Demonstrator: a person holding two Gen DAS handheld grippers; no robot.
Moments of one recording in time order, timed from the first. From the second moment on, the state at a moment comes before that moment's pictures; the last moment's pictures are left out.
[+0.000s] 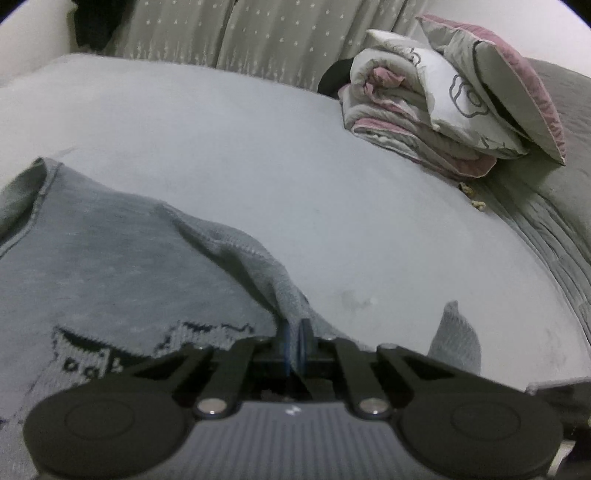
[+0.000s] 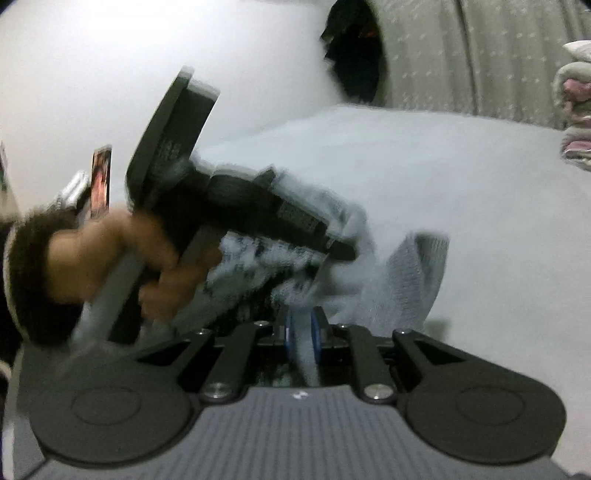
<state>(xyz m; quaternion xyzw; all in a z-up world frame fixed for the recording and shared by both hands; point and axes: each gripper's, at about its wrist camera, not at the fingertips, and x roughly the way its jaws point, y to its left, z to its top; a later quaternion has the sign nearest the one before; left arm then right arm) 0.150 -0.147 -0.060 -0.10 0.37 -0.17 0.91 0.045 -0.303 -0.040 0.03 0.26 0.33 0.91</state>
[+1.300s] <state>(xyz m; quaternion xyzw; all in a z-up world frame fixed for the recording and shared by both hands) 0.124 -0.148 -0.057 -0.02 0.38 -0.17 0.91 0.034 -0.400 -0.029 0.20 0.12 0.15 0.96</state>
